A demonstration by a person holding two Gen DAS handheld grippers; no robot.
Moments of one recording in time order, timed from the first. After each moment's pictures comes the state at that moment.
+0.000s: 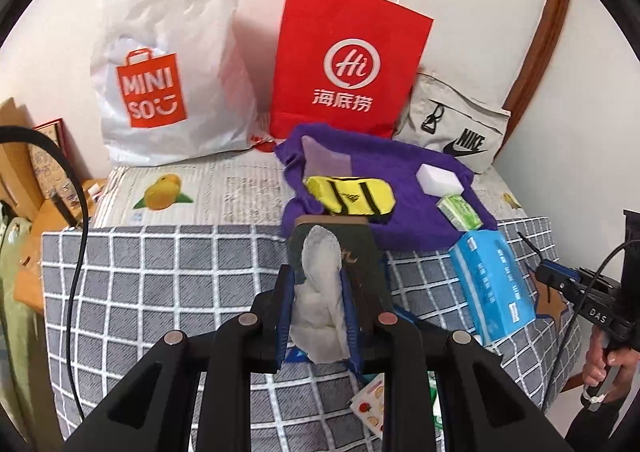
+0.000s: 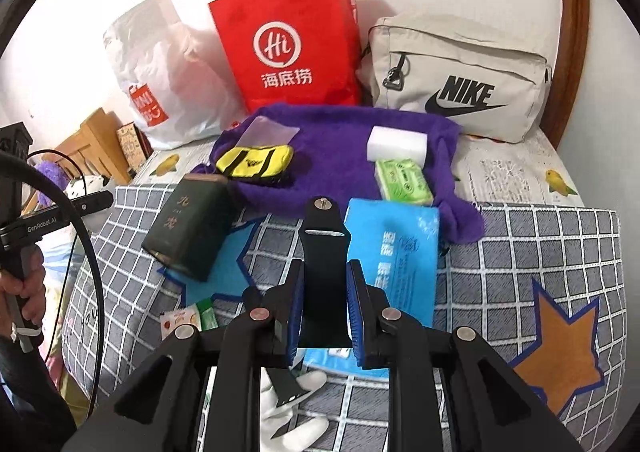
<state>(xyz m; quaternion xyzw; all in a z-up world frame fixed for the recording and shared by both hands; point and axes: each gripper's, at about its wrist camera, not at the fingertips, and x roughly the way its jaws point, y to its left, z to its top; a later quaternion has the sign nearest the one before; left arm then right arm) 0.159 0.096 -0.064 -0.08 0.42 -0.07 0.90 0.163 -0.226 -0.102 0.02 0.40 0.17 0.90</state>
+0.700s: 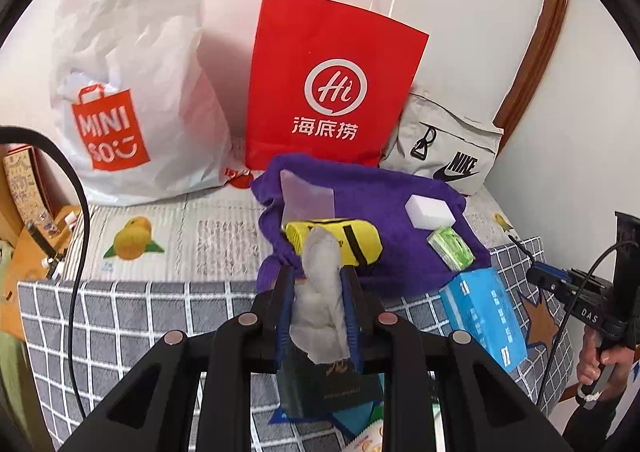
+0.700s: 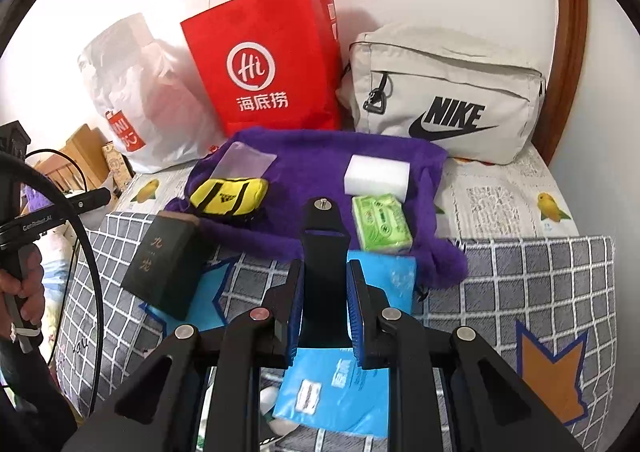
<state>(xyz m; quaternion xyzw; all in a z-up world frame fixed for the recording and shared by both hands) 0.217 0.085 -0.055 -0.08 0.40 -0.10 0.91 0.210 -0.236 -0.088 0.01 0.39 0.15 0.91</state>
